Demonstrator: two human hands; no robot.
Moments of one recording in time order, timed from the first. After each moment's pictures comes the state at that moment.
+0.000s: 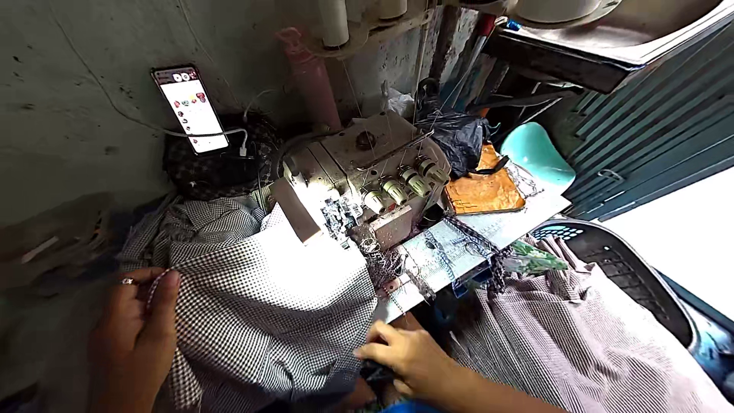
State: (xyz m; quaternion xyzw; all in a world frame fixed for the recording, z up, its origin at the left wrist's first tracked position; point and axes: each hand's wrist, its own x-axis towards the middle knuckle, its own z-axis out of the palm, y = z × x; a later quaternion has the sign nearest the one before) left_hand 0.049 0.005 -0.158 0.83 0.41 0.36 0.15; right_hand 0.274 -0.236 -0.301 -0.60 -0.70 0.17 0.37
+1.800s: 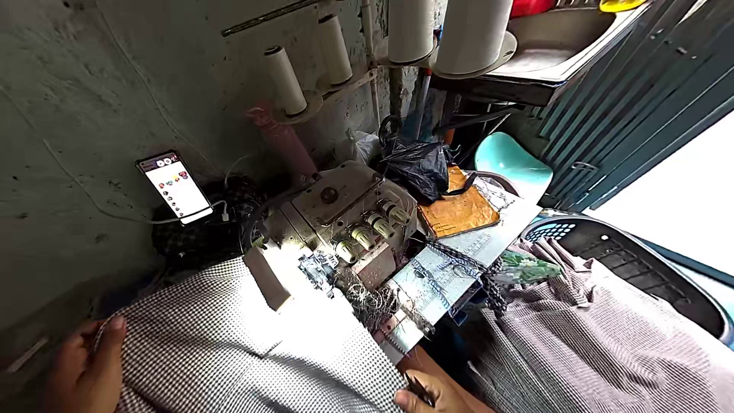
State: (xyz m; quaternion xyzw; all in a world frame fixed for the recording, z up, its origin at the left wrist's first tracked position) left_hand 0.057 0.079 -0.134 0.79 0.47 0.35 0.17; right_hand 0.267 -0.266 -0.288 -0.57 -0.26 0.47 0.62
